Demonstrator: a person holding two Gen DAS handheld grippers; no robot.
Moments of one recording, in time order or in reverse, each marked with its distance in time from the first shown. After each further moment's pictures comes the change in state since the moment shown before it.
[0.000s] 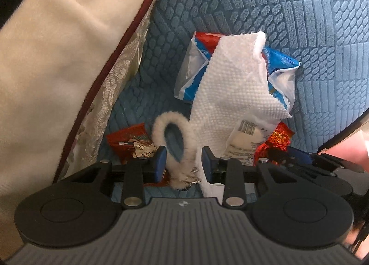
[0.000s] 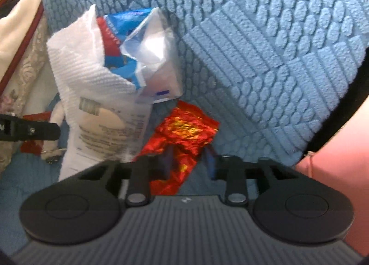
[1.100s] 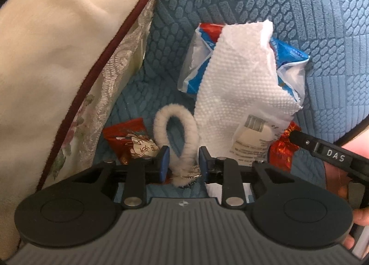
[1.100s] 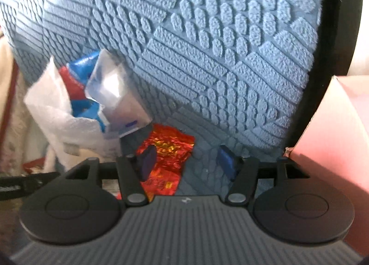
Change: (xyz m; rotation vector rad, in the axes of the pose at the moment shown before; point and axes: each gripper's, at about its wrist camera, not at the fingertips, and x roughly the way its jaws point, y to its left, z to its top) left arm 0.019 -0.001 -0.009 -0.004 -0.014 0.045; right arm -0.002 -0.053 0.020 0.216 -0.061 0.002
